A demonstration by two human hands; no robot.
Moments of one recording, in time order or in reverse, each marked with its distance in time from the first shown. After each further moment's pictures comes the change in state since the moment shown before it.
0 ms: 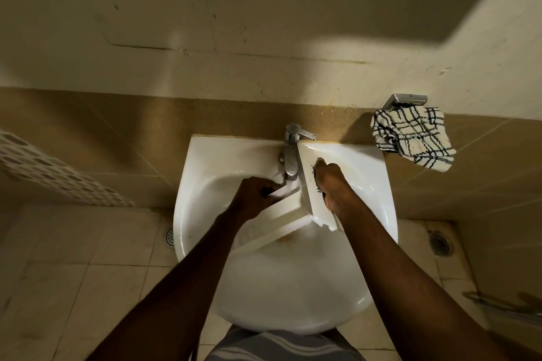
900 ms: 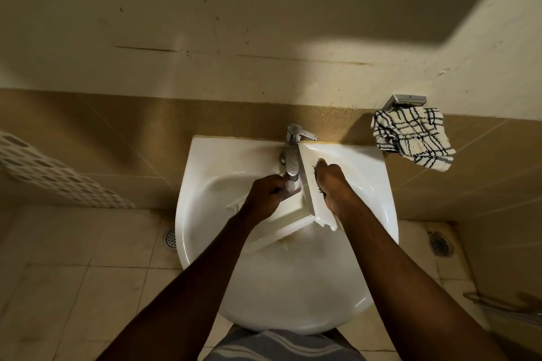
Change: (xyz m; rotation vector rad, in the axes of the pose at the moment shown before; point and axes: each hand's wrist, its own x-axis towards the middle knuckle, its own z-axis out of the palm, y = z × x) left_hand 0.001 0.006 0.023 -0.063 0.018 0.125; right_hand -0.003 0.001 -0.001 -0.040 0.009 -0.025
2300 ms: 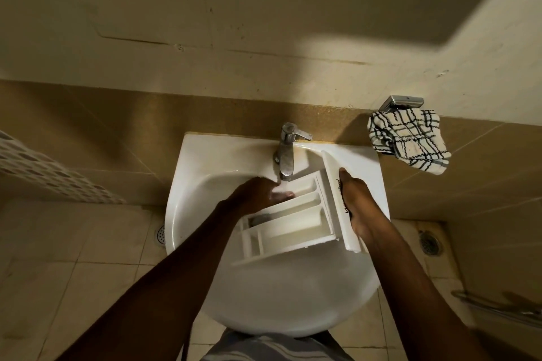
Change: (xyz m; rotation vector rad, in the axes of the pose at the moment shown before) left_hand 0.017 0.006 -0.018 0.492 -0.384 -0.091; right_hand -0.015 0.026 -0.056 0.080 -0.017 0.057
